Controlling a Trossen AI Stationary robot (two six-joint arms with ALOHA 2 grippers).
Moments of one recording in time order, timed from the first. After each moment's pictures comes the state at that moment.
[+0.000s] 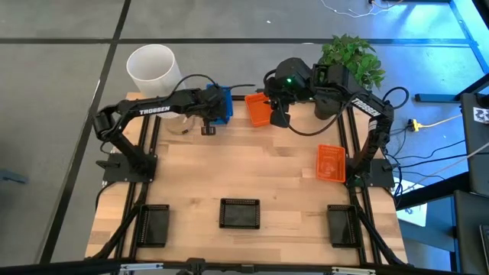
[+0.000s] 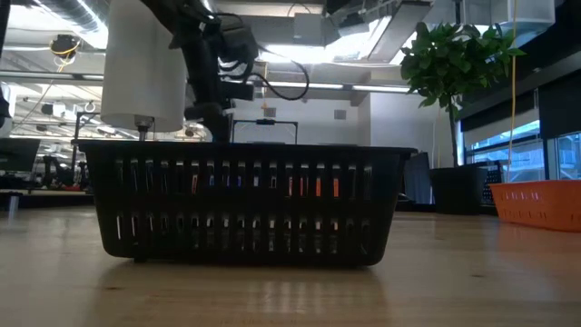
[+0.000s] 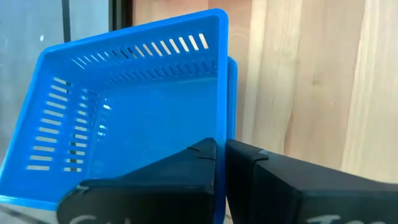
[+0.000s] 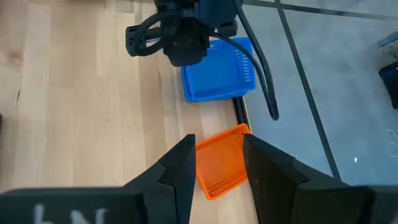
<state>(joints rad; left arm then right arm) 0.52 1.58 1.18 -0.65 -0.21 0.55 -0.22 1.80 2.32 -1.34 0.18 -0.24</state>
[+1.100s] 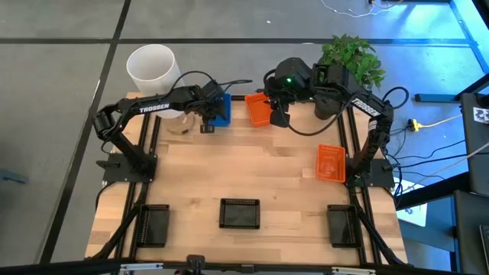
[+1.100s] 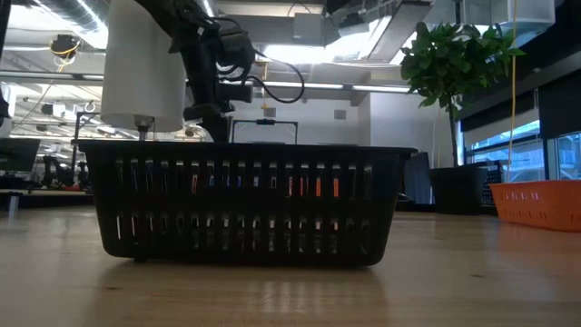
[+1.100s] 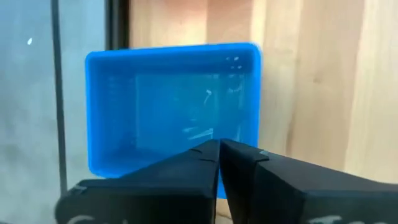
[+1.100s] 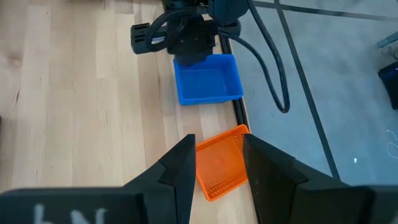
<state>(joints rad) 0.57 1.58 1.18 -0.65 -0.15 0.58 -0.22 1.80 2.32 -1.33 0.18 -0.24</state>
